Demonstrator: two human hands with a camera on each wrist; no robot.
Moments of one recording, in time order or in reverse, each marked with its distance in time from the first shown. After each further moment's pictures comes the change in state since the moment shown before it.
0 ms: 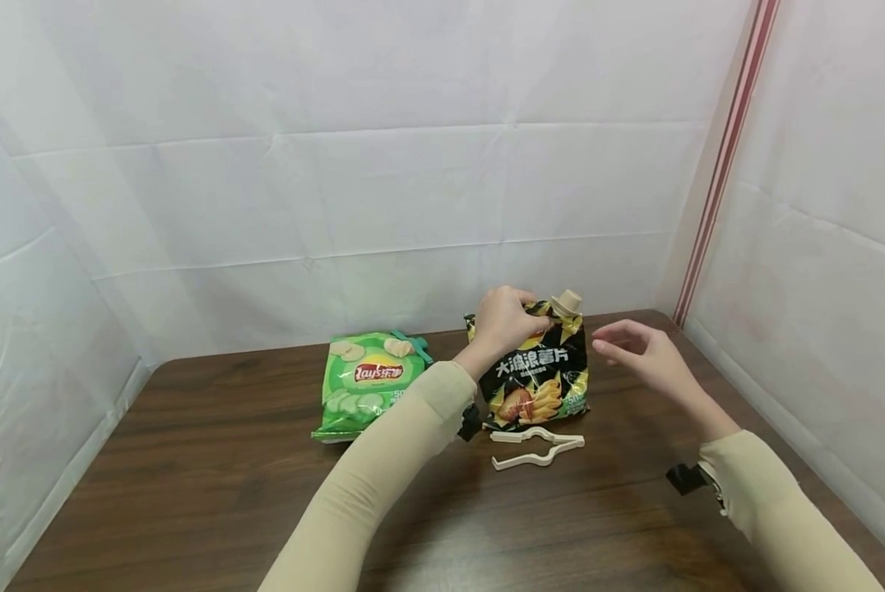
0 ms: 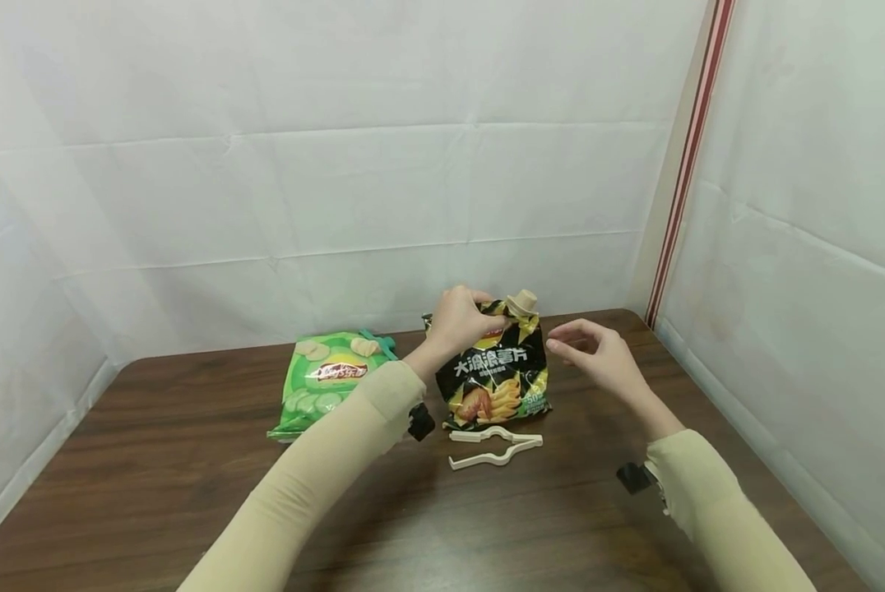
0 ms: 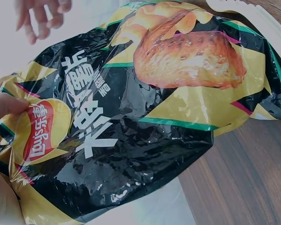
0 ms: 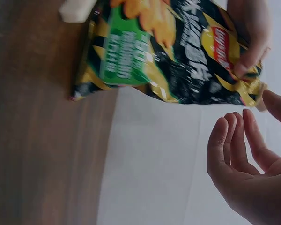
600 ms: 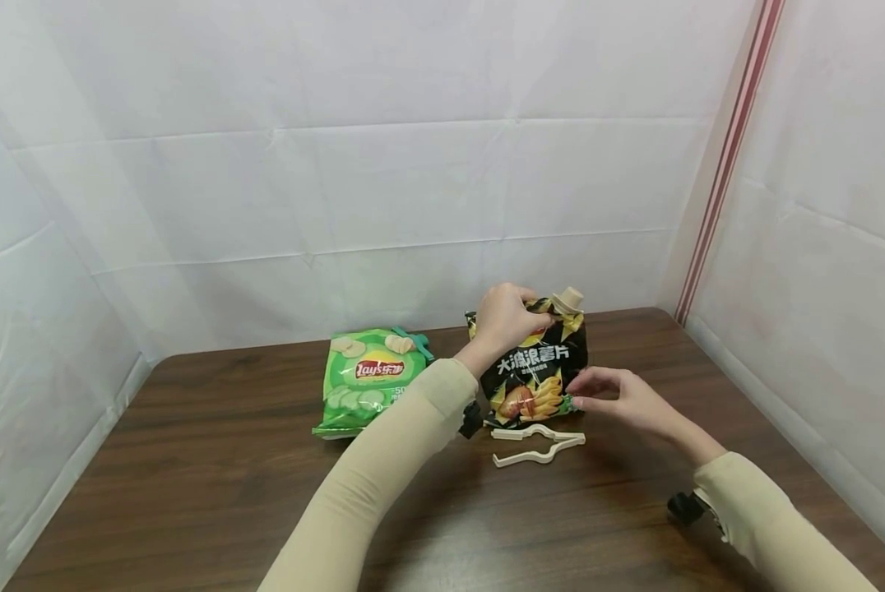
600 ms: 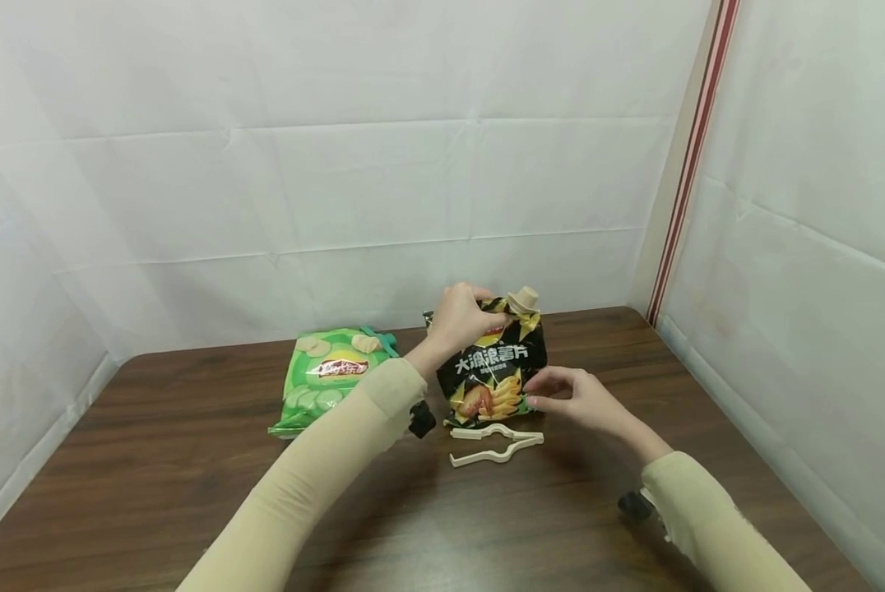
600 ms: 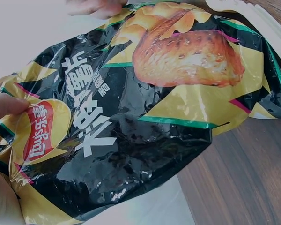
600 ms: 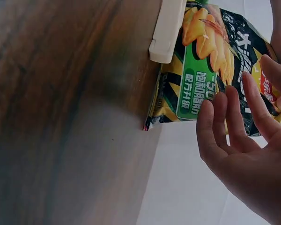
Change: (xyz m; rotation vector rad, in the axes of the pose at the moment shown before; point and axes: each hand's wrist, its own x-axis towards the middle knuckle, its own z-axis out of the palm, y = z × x) left_hand 0.001 0.000 0.001 -0.006 0.015 0.023; right_hand -0.025 0.021 0.034 0.000 -0.280 -0.061
